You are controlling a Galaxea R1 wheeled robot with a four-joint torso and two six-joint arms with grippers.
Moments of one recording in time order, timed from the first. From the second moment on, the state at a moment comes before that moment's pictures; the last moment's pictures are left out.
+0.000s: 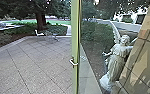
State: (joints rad) left arm 1.42 2.99 -2.67 -0.54 0.07 0.33; right arm -1.50 3.13 -2.77 0.06 -0.05 0.16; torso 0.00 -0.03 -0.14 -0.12
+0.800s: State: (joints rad) left arm 1.41 3.00 -2.67 -0.54 0.08 0.33; right arm -1.50 3.14 -2.77 0.06 -0.05 0.16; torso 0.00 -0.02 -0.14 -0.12
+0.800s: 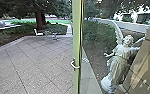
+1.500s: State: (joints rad) left arm 1.41 3.00 -2.67 -0.54 0.08 0.33; right arm -1.50 3.14 -2.77 0.06 -0.05 0.16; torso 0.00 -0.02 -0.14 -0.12
